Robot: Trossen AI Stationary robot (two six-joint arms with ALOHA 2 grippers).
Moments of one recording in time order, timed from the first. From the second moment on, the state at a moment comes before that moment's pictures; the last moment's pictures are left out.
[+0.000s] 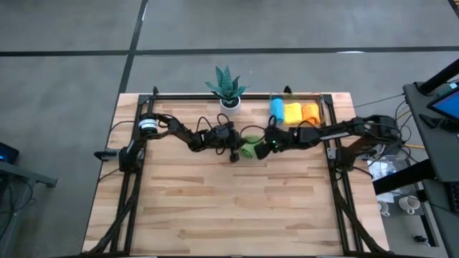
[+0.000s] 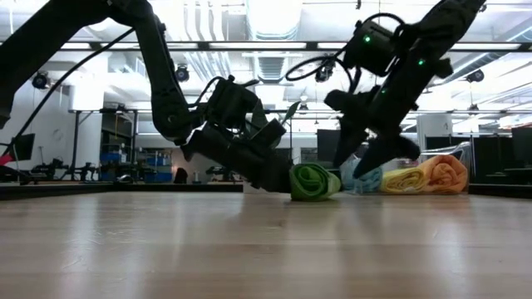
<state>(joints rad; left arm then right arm) 0.25 2.14 0.93 0.80 0.03 0.12 -0.14 1.51 0.70 -0.13 0.11 0.88</state>
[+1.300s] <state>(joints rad) 0.13 2.14 0.97 0.71 -0.36 -0.20 -0.20 1.74 0.70 0.23 0.09 0.97</state>
